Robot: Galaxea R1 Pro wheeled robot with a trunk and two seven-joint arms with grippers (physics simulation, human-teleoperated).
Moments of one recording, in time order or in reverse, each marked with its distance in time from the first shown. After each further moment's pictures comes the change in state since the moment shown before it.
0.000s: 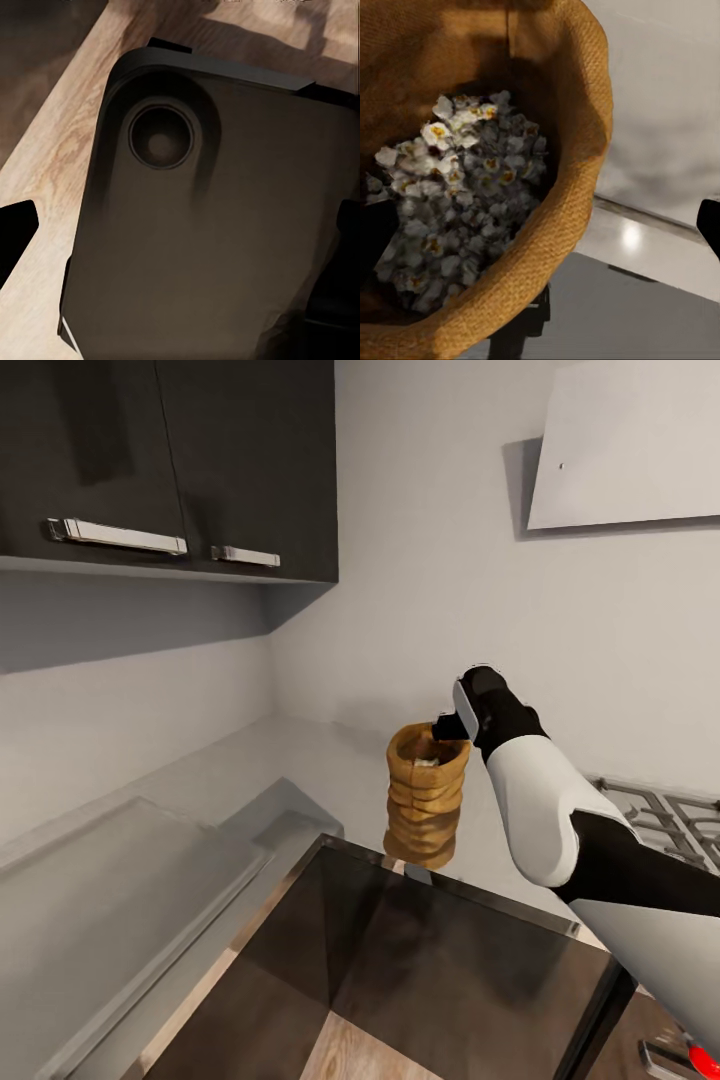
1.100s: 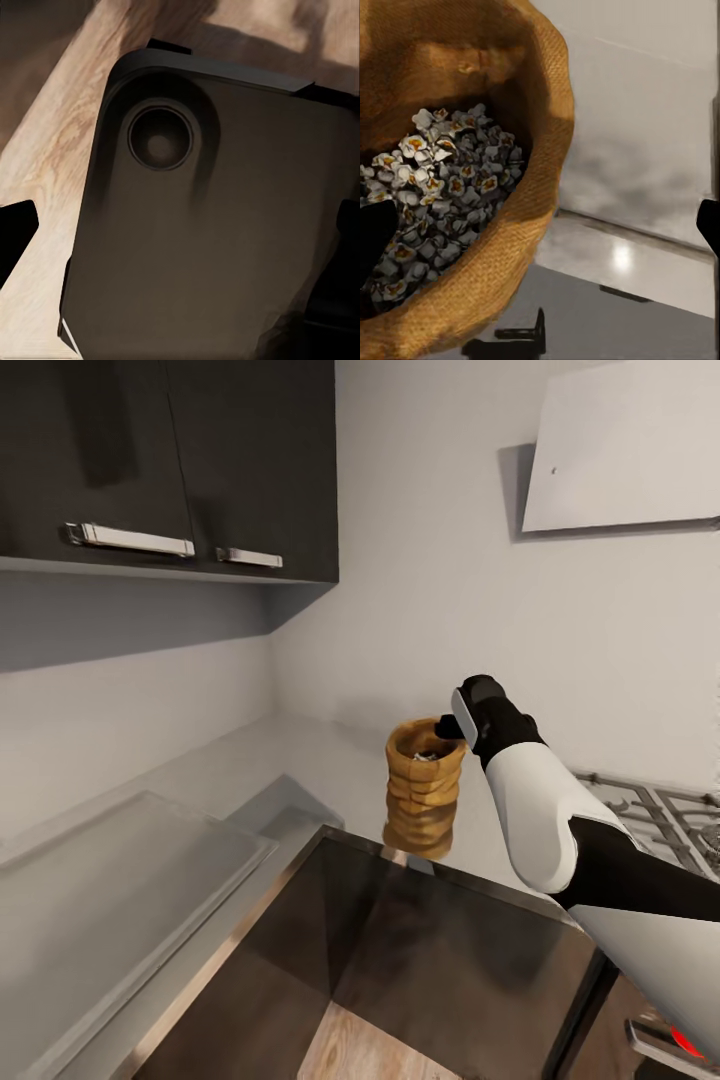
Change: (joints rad) left arm 0.001 0.000 0.000 -0.002 -0.003 0.000 -0.001; right arm 0.022 0.000 -0.007 0.007 0.005 -0.124 -0.052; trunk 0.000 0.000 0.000
